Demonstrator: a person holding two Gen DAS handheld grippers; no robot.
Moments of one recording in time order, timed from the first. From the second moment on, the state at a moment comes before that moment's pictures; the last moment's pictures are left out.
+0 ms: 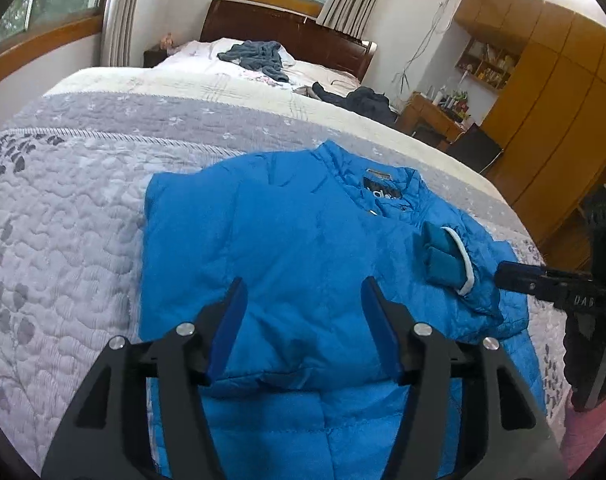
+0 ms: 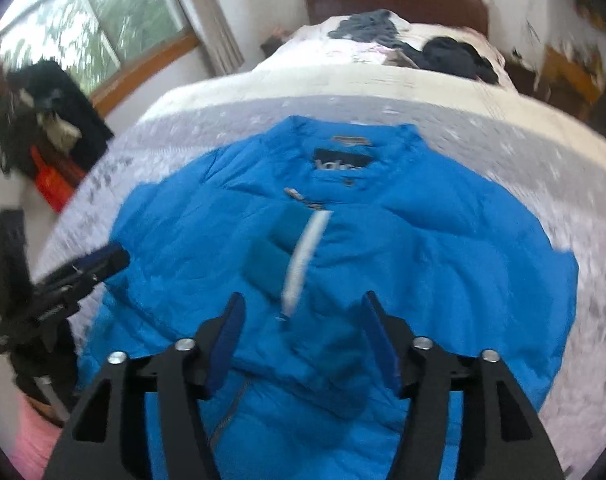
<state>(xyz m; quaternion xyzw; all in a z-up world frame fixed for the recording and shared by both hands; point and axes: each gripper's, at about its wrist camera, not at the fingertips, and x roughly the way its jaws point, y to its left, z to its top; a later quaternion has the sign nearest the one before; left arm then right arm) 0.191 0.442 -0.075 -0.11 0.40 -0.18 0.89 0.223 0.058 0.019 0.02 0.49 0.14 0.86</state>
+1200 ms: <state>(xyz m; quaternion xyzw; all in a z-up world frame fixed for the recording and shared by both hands) 0.179 0.414 -0.057 -0.07 0.38 -0.18 0.90 0.184 -0.082 0.031 0.14 0.45 0.06 0.88</state>
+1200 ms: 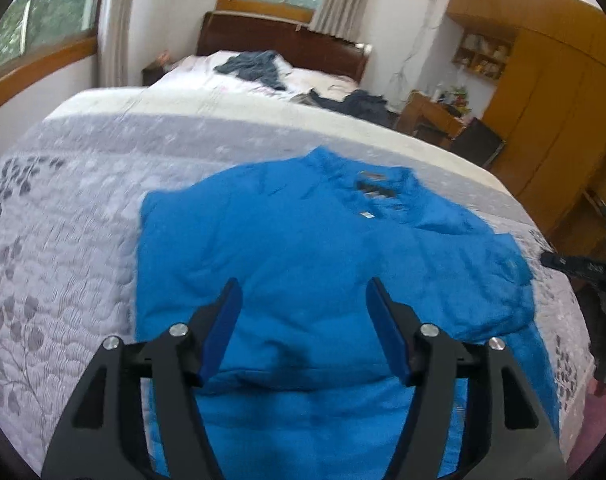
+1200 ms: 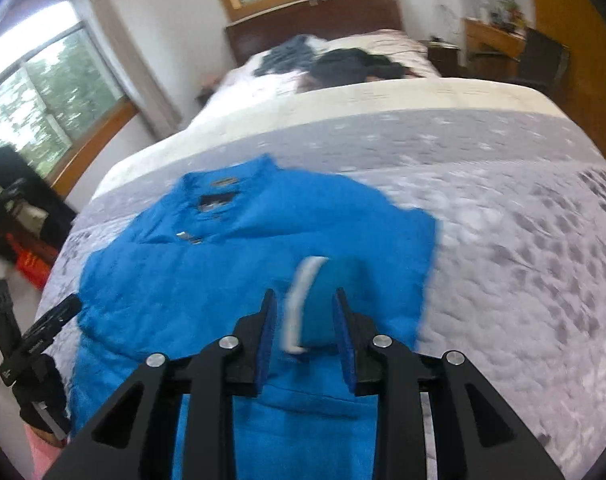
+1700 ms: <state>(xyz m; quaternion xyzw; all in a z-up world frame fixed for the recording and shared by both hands) 0.204 0.416 -0.099 -0.05 0.42 -0.16 0.89 0.197 -0.091 -0.032 0.17 0.50 0.06 0.85</state>
